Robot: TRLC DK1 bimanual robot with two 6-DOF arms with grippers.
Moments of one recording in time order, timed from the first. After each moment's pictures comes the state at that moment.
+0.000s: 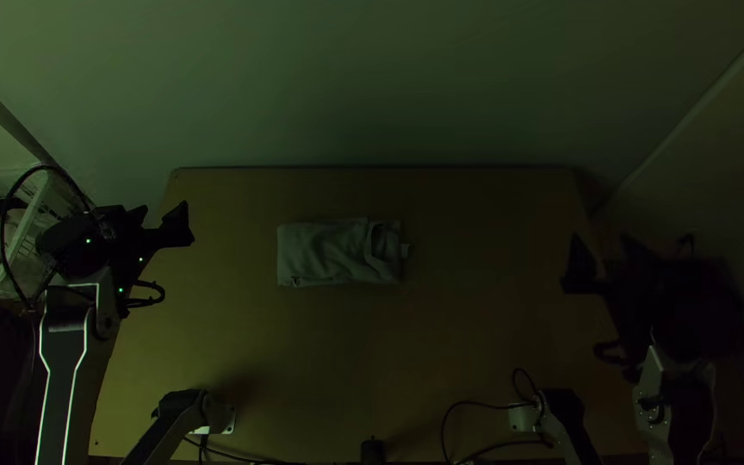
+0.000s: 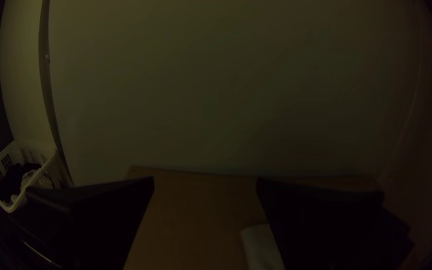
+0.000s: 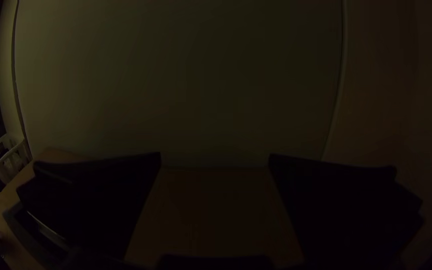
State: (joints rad) left arm 0.12 0.80 1.06 -0.44 0.07 -0.04; right arm 0.03 0.52 0.95 -0.51 0.01 -0.01
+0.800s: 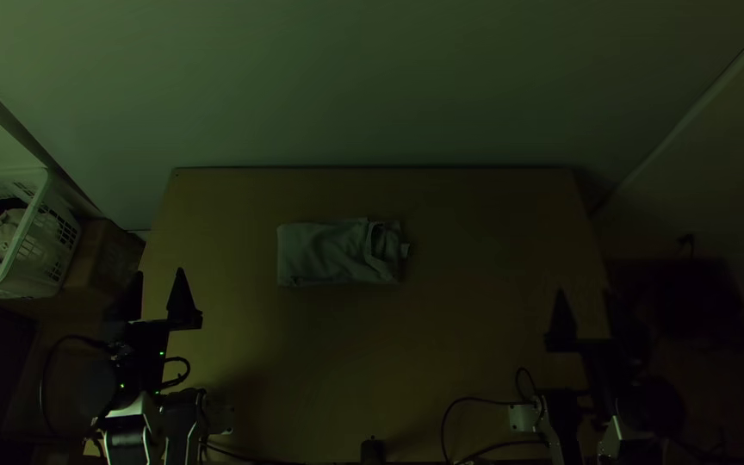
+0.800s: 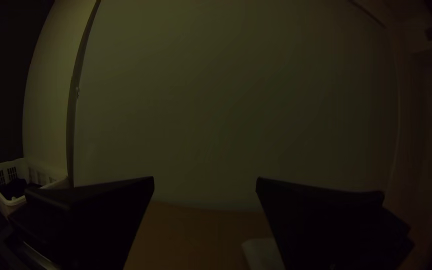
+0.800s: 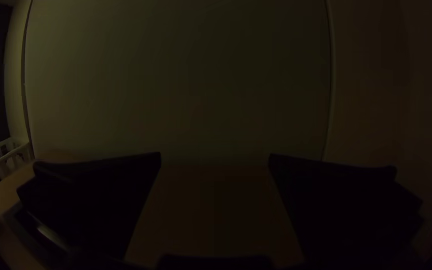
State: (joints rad) left arm 0.17 0.04 0.41 -0.18 0.07 -0.10; right arm 0.05 0.00 0.55 -0.52 0.01 0.03
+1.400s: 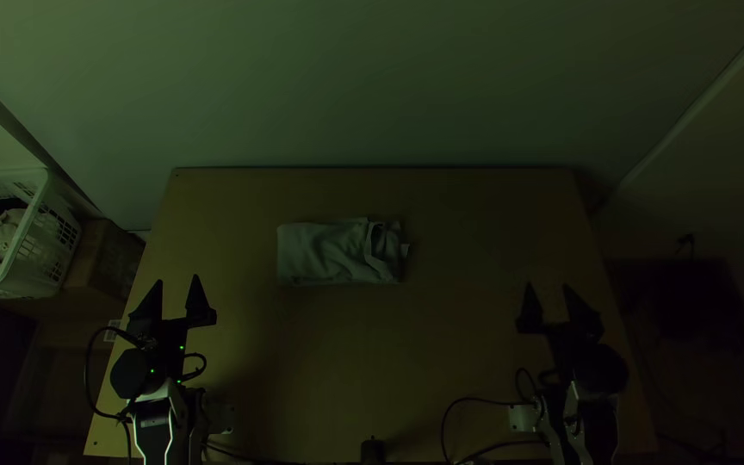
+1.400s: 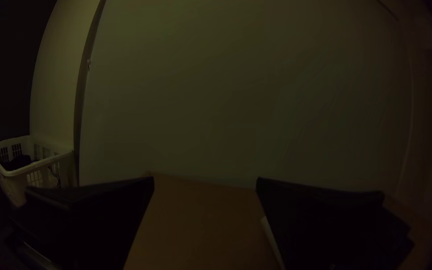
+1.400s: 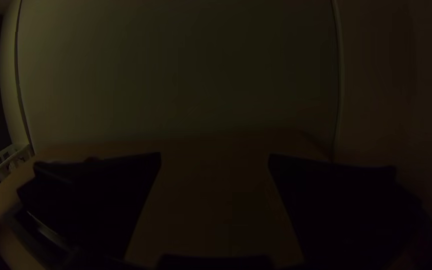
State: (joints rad) left arm 0.21 0.01 0.15 -0.03 0.06 -0.13; right arm 0.06 0.00 0.17 -0.21 0.01 0.13
